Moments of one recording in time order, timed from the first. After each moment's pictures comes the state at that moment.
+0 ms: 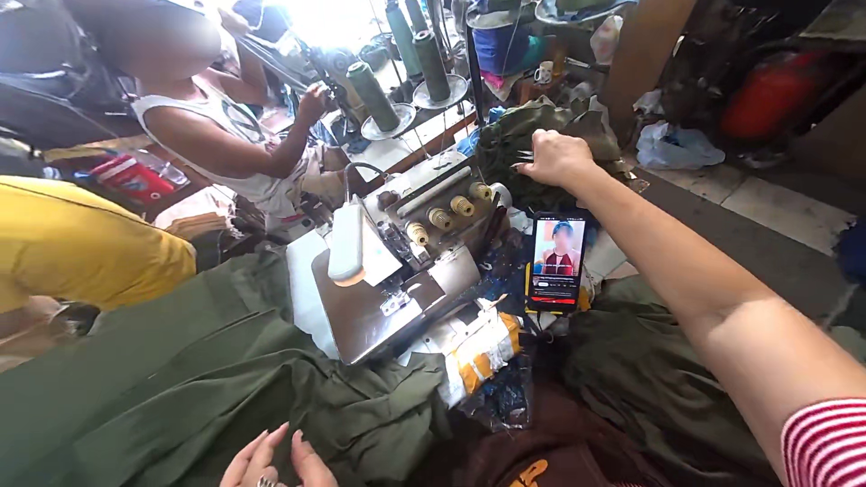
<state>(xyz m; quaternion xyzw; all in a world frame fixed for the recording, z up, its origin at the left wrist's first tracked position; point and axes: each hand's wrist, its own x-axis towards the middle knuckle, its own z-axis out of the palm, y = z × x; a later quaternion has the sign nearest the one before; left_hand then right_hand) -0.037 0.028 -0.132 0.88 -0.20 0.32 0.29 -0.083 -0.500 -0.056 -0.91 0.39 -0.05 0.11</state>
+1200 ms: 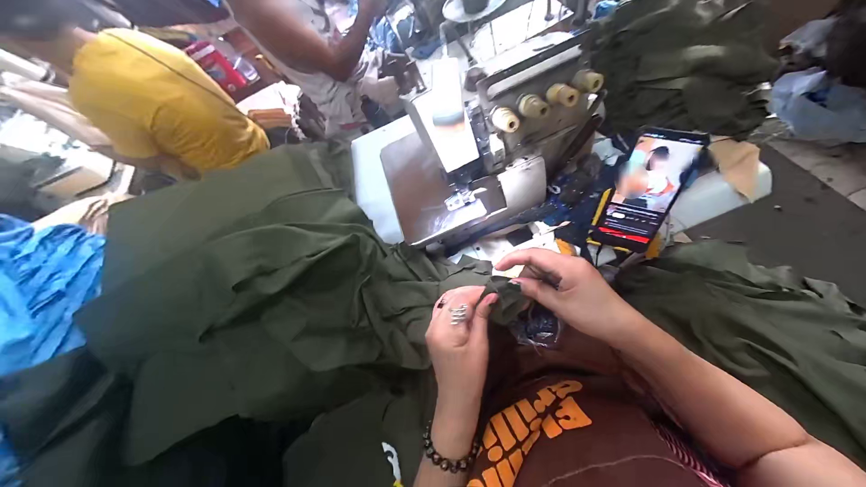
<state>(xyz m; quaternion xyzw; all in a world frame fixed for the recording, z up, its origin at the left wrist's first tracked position) -0.117 -0.044 -0.134 0.77 -0.32 0.09 0.54 -0.184 -0.223 -0.114 -0.80 0.04 -0.12 0.58</state>
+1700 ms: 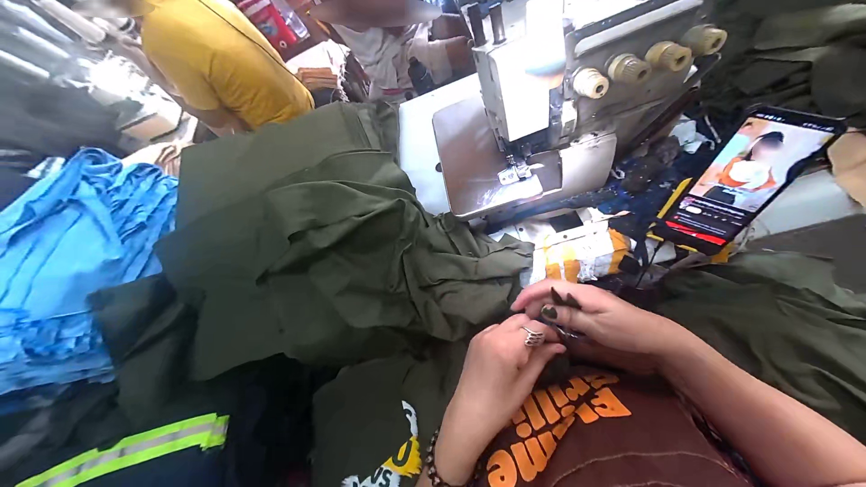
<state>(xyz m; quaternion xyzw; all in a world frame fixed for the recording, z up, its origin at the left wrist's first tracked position) -0.138 -0.001 -0.119 0.78 -0.45 -0.10 0.43 -0.180 -0.209 -0.145 -0.70 -0.17 0.04 0.69</state>
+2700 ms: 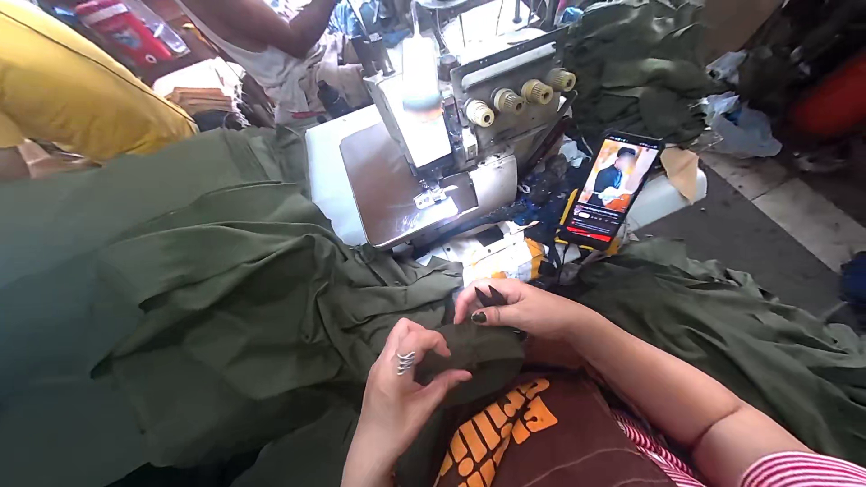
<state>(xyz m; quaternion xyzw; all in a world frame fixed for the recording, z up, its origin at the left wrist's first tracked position) -0.103 0.019 -0.131 0.75 -0.44 -0.07 0.50 -0.172 -0.219 -0.146 -0.57 -0.12 0.07 0.81</state>
